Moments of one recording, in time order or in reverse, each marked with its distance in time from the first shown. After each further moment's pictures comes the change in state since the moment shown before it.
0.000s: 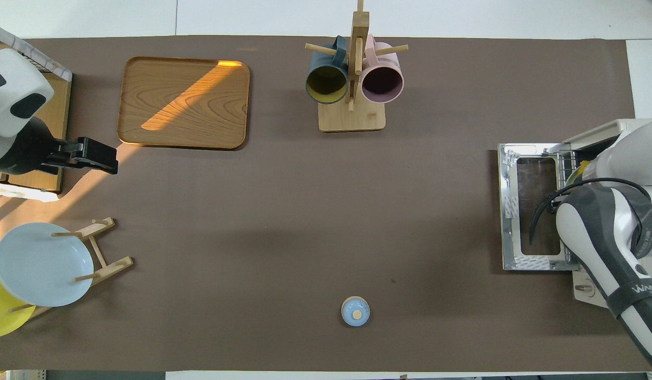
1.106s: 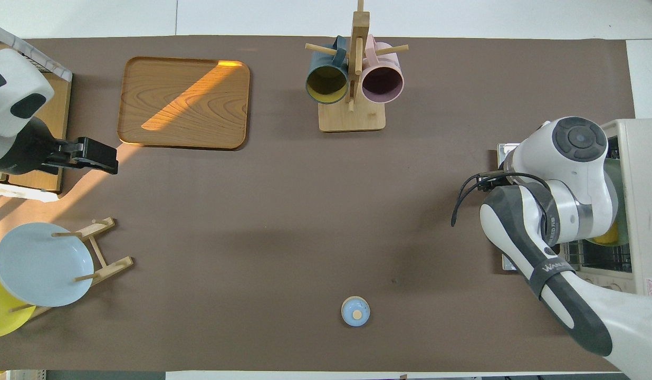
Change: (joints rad) left arm 0.000 0.000 0.000 0.000 0.000 0.000 0.000; right arm 0.152 0.138 0.019 0.017 0.080 0.221 0.223
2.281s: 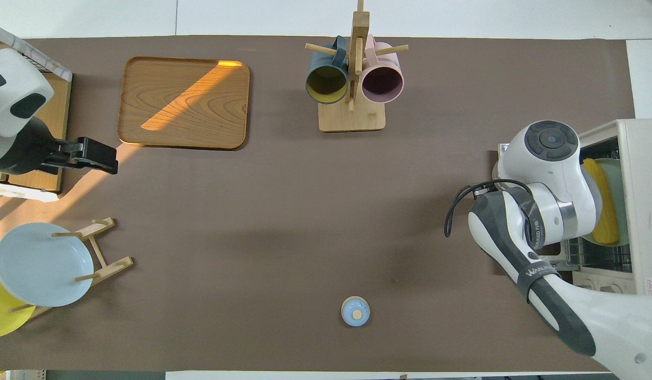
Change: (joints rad) left arm 0.000 0.000 0.000 0.000 0.000 0.000 0.000; right arm 0.031 0.020 0.010 0.014 -0.081 -0.122 0.026
